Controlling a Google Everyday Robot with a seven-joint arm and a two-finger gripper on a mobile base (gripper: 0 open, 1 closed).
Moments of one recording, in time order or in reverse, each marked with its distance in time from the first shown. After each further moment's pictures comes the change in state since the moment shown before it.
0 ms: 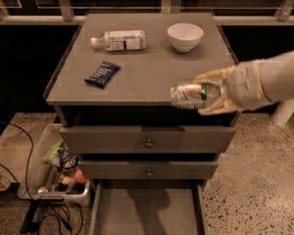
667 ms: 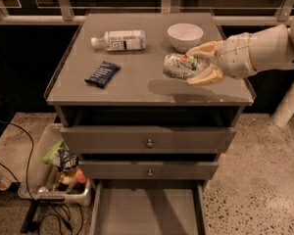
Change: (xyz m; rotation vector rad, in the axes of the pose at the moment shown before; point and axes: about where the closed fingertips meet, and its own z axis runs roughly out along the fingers) arm 0.016 -0.085 0.031 0.057 -0.155 0.154
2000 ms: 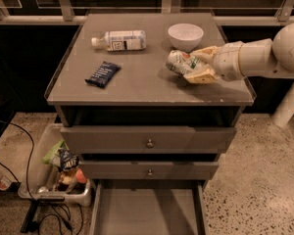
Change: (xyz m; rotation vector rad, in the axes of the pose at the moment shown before) arm 0.056 -0.028 0.039 0.115 -0.004 0.312
